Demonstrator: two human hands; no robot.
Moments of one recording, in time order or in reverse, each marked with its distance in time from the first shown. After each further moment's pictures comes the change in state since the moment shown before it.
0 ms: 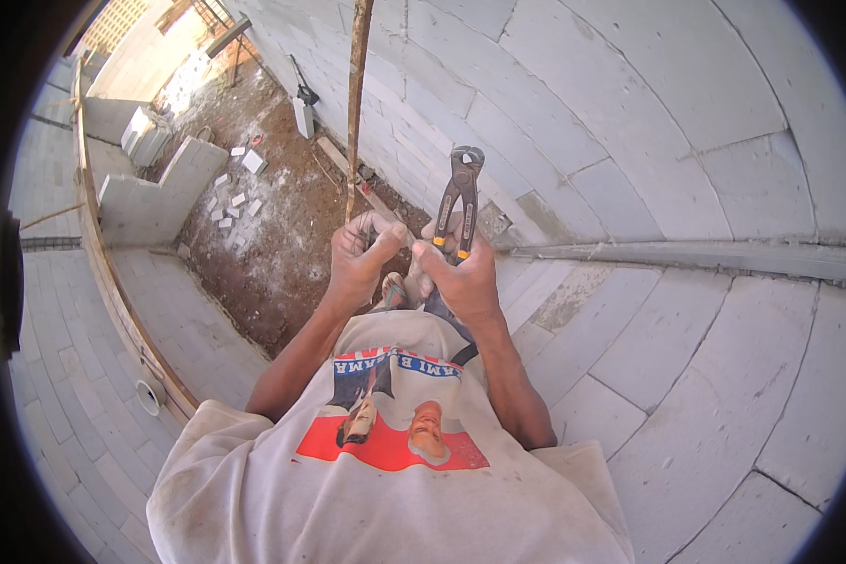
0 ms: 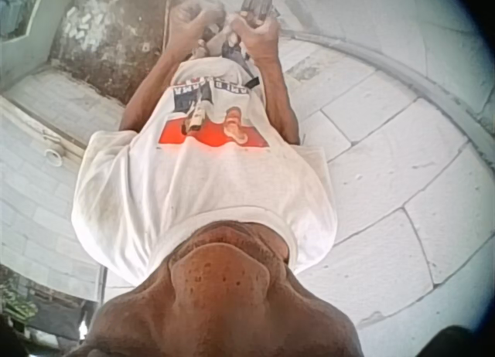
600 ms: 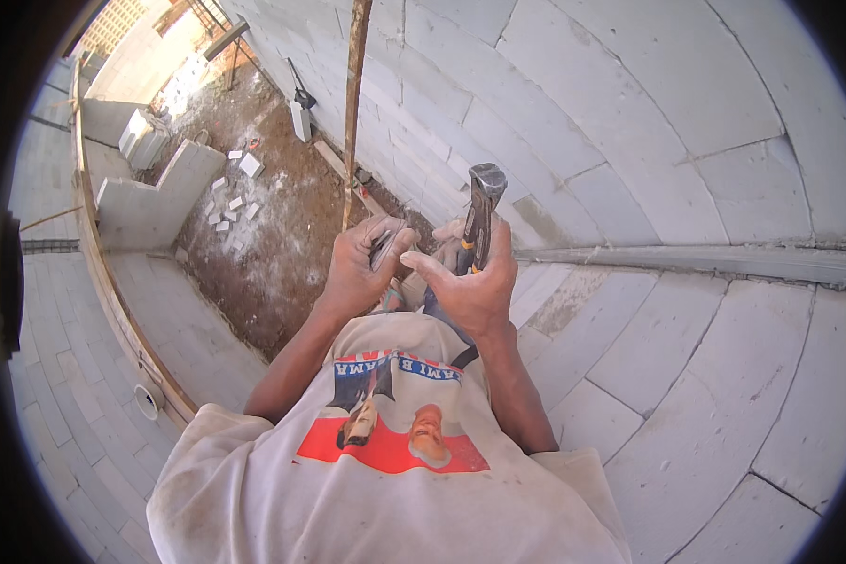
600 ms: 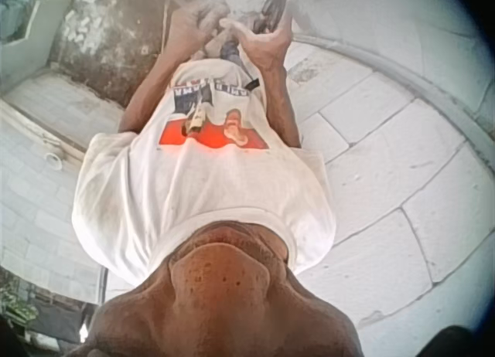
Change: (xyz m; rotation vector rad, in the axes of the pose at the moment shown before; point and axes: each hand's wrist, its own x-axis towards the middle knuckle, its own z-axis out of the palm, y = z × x) left_hand 0.008 0.025 0.011 0.493 -0.009 0.147; right_hand -0.002 -0.015 -0.001 -0.645 0.269 -0.508
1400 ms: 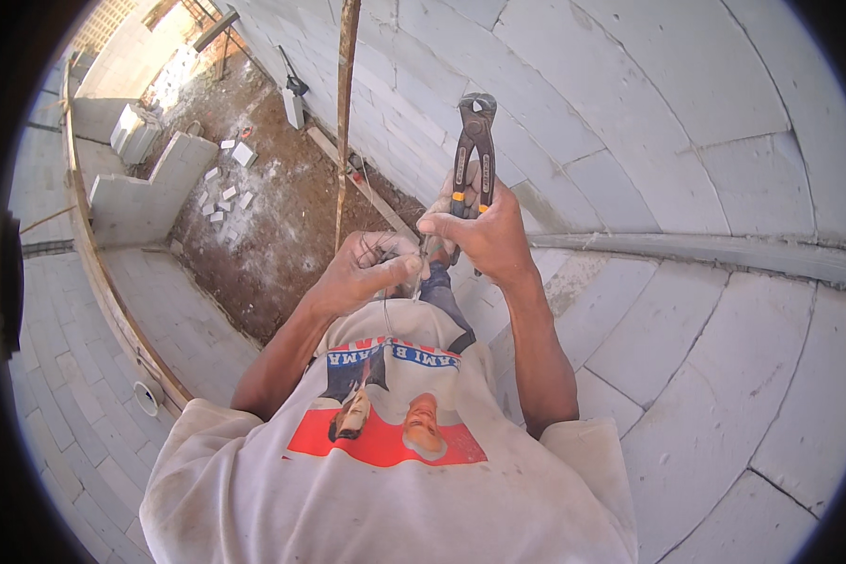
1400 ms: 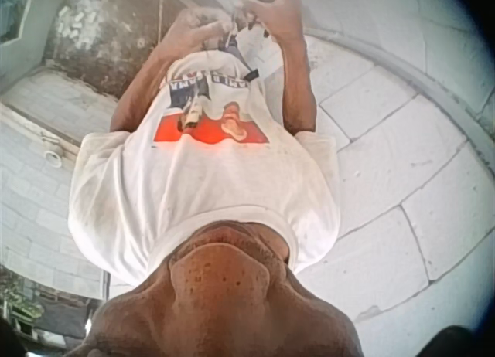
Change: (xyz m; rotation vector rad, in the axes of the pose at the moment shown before) left_hand -0.006 0.014 -0.010 -0.512 -0.395 -0.310; right_hand 0.059 0.008 -0.017 0.393 -0.392 0.398
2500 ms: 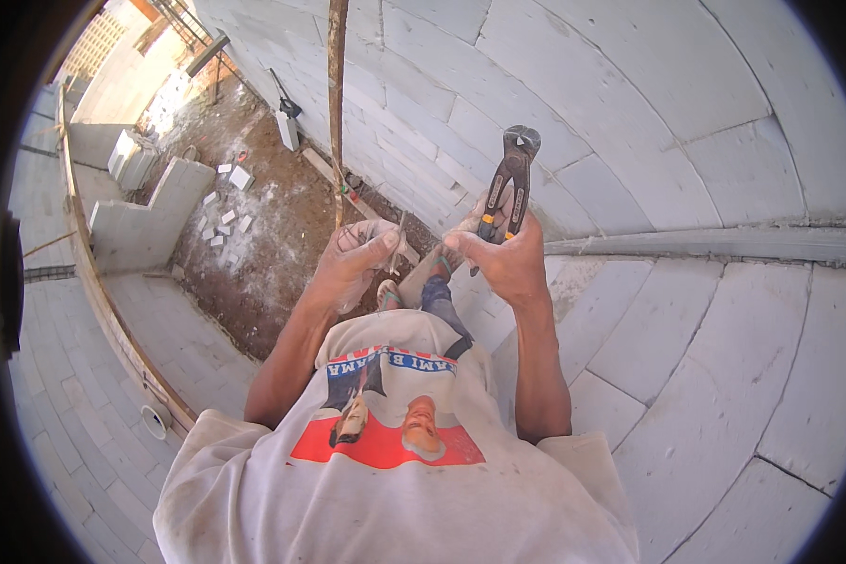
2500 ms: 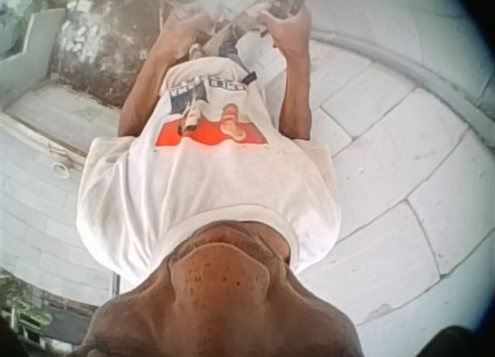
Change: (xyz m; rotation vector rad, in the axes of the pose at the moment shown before) left_hand 0.024 -0.009 -0.016 -0.160 0.161 -0.037; right_hand -0.025 -0.002 -0.018 -0.001 0.190 -0.079
